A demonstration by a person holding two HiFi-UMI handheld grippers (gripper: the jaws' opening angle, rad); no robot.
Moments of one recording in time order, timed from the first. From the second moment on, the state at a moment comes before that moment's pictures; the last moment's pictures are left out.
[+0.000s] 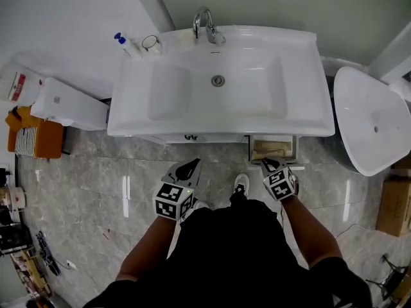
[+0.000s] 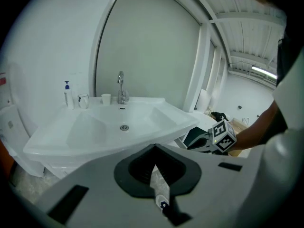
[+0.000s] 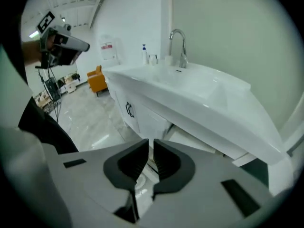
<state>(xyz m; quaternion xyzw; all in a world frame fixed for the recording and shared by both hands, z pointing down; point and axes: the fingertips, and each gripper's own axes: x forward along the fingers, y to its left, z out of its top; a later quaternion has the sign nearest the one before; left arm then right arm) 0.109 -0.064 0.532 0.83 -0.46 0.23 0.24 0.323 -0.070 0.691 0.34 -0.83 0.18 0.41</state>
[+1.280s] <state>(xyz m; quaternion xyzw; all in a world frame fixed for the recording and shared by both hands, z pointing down) 0.043 0.092 0.479 0.90 -0.34 0.19 0.20 0.155 0.105 0.489 0.42 -0.86 0.27 0.07</state>
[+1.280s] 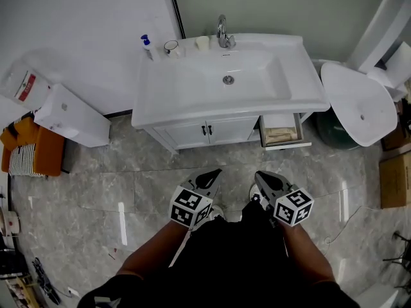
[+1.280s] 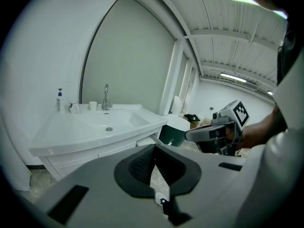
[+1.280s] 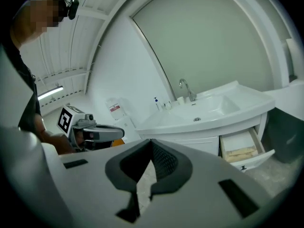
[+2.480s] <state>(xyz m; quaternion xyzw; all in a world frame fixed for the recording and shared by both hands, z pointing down) 0.095 0.108 0.474 0.87 -0.40 0.19 0.21 0.199 0.100 0.497 0.34 -0.89 0.27 0.12</state>
